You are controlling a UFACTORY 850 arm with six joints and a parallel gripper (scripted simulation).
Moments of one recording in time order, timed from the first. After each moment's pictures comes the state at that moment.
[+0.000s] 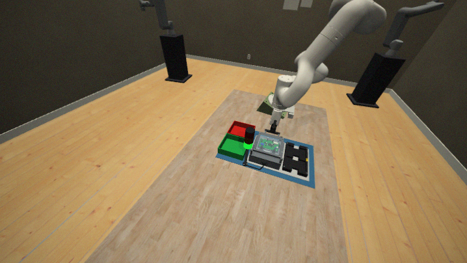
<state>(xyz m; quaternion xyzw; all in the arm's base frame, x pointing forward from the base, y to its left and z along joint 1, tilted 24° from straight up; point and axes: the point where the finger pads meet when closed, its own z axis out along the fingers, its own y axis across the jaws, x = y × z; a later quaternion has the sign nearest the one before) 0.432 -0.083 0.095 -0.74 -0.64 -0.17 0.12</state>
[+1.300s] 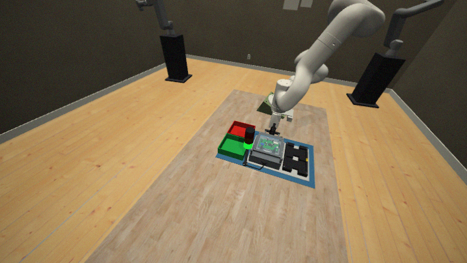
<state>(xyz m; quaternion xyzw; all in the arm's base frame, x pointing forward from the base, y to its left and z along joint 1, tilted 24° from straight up) 0.435 -0.074 0.076 -0.74 -0.64 -0.18 0.12</state>
